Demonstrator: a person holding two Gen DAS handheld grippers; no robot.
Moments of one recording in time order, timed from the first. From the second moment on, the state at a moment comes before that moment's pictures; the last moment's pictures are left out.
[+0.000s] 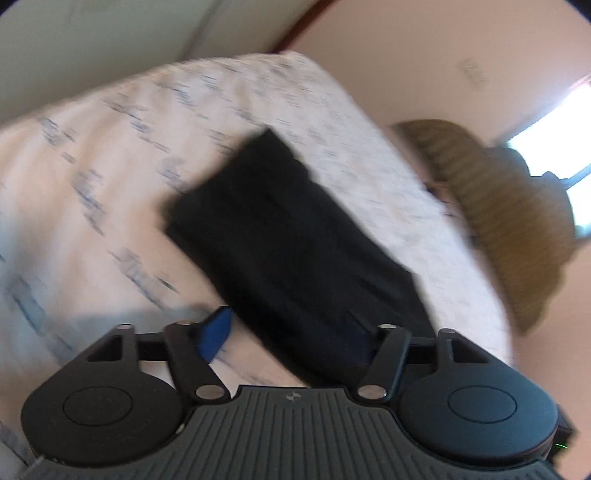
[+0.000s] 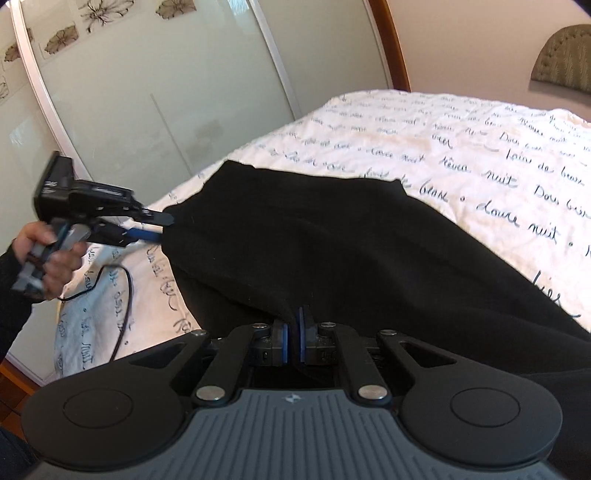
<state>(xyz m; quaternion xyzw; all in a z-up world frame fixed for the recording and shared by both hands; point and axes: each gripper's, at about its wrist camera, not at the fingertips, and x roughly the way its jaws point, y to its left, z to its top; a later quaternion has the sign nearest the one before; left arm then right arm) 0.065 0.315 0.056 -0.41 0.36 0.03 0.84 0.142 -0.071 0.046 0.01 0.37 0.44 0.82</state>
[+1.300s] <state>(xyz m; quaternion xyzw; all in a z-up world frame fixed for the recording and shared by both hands) 0.111 0.173 -0.040 -0.51 0.33 -0.15 0.78 0.326 -0.317 0.053 0.17 0.54 -0.13 0.81</state>
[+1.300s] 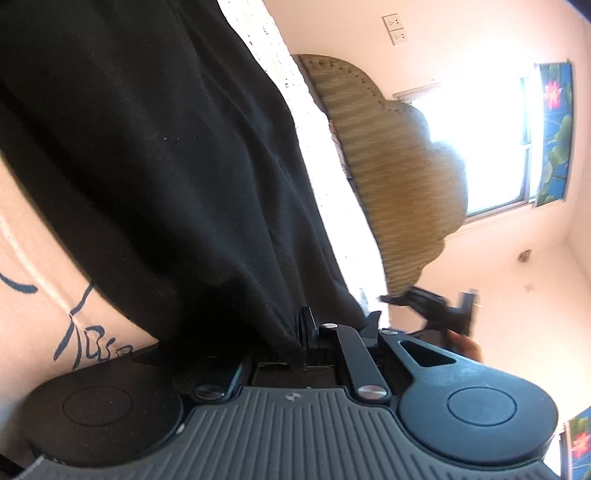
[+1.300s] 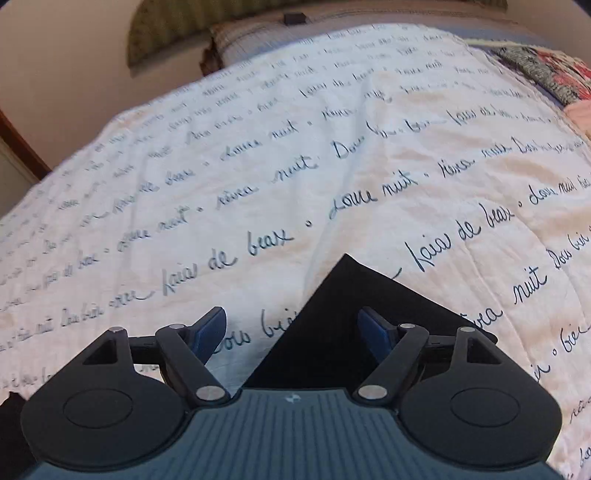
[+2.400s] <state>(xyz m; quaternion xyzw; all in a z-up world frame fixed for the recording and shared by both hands) 0.114 0.169 -0.055 -0.53 0.32 -0.17 0.77 0.310 -0.292 0.041 0.14 0.45 -0.26 0.84</state>
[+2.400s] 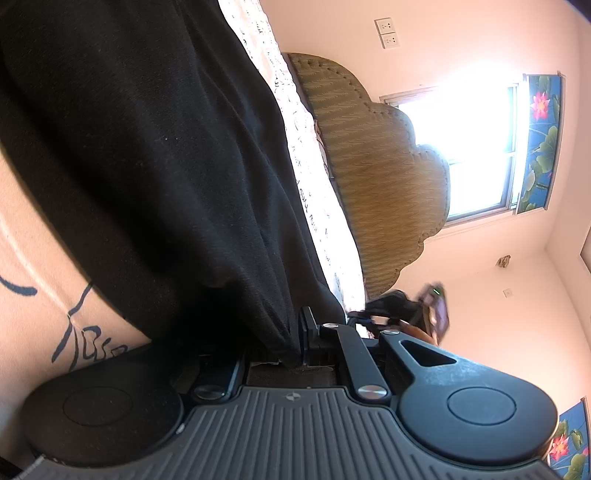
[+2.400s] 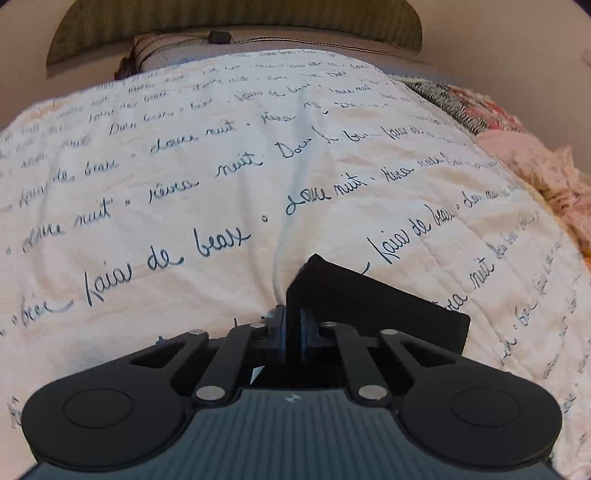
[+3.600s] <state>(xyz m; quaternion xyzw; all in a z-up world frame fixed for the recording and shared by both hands) 0.121 0.166 -0.056 -0.53 0.32 -0.18 0.77 0.329 -0.271 0.028 0.02 0.51 -0.29 0.81</state>
